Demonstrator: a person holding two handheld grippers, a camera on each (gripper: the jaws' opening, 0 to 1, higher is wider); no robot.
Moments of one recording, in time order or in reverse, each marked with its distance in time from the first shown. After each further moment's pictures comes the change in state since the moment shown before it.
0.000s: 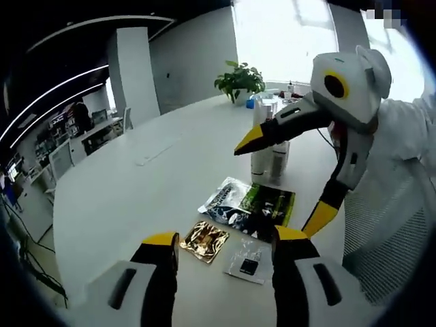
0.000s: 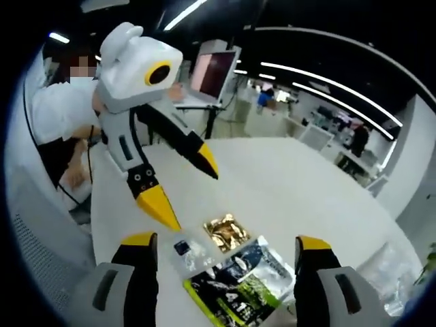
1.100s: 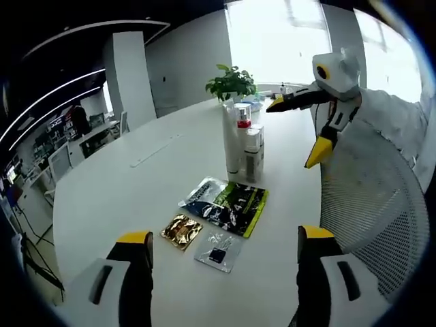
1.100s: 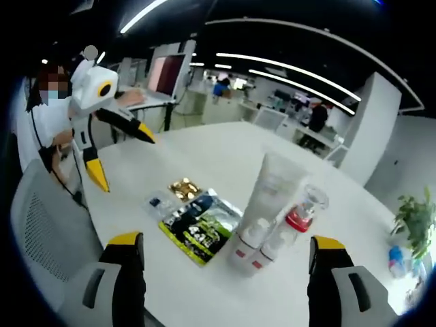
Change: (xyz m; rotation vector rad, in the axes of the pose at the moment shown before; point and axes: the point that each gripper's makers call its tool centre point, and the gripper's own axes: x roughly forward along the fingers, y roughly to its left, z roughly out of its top) left arm -0.028 -0.041 -0.006 -0.023 -0.019 -0.006; right arm -0.119 -0.054 -0.070 0.178 0.069 -0.260
